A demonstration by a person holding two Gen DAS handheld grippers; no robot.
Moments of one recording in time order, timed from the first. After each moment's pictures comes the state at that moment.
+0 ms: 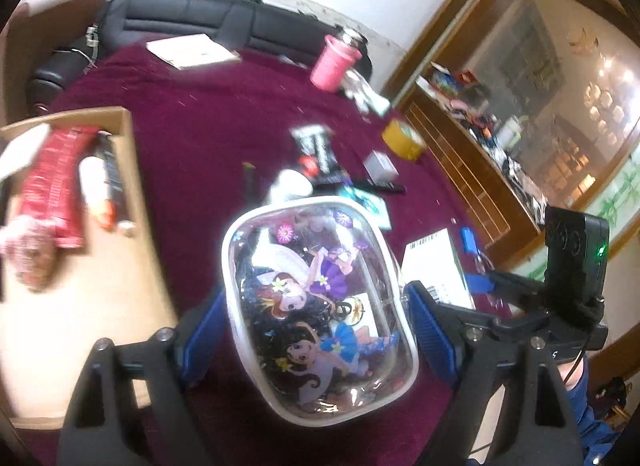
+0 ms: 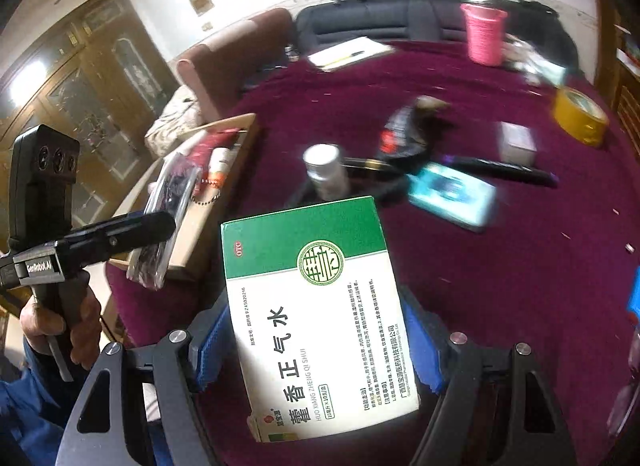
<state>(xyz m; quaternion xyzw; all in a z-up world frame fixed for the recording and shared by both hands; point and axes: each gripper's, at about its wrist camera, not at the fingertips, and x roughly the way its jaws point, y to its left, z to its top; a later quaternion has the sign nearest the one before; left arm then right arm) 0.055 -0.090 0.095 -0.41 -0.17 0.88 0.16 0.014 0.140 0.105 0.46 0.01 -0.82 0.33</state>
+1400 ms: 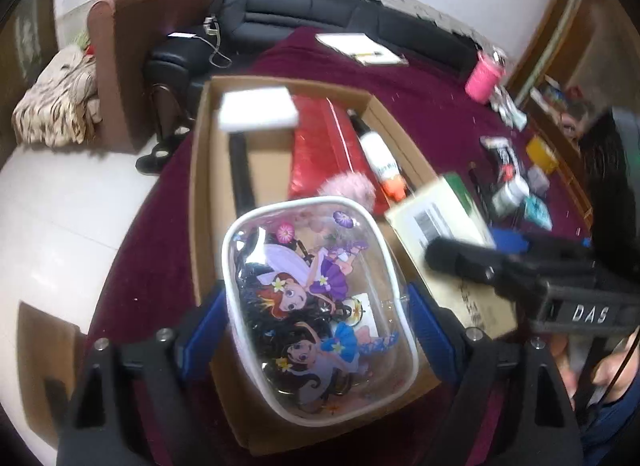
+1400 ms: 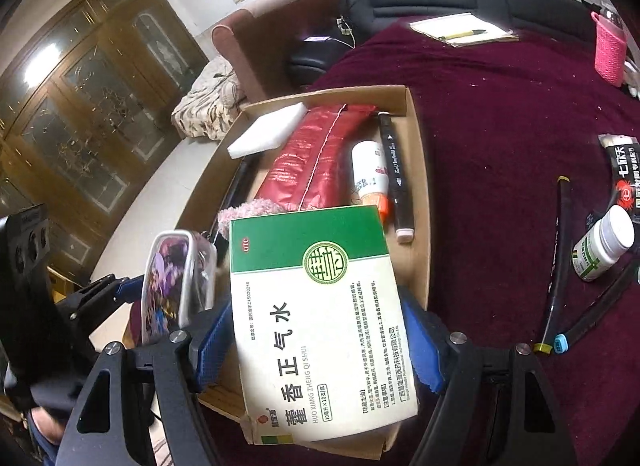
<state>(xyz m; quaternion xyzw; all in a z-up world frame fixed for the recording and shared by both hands) 0.095 -0.256 0.056 -0.46 -0.12 0.88 -0.02 0.003 -0.097 0.062 0.49 0.01 -0.79 0.37</state>
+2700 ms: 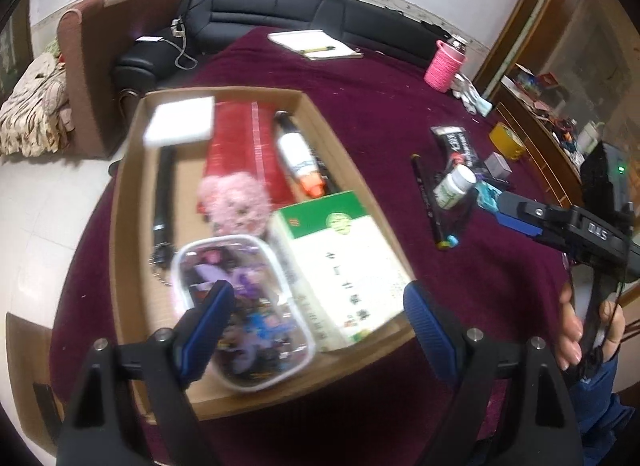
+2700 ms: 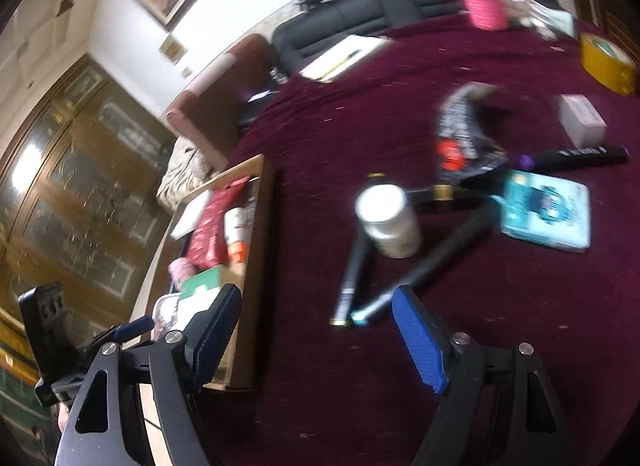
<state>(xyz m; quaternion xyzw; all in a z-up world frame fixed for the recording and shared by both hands) 0.089 -0.204 0.081 -0.46 -0.13 0.88 0.03 -0.035 0.086 0.078 0.47 -0.14 -0.82 0.30</state>
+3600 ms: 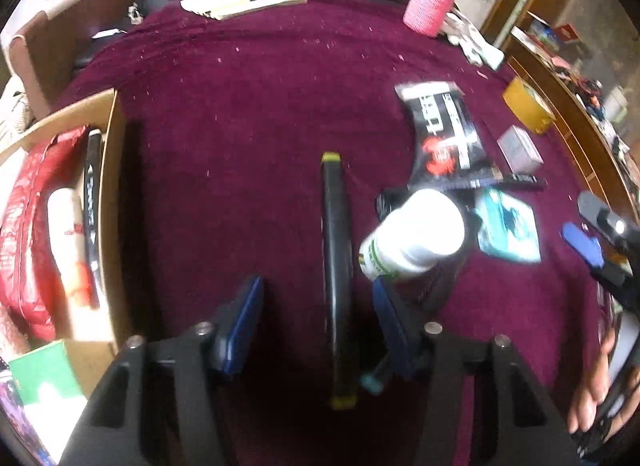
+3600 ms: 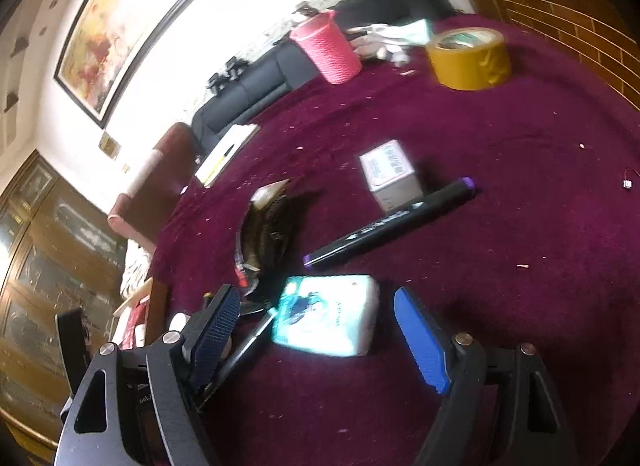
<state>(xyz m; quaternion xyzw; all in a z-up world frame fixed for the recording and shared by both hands) -0.073 -0.059 0.018 -0.52 -0.09 0.85 0.01 -0.102 0.231 0.056 0.41 -0.24 -0.86 0.17</state>
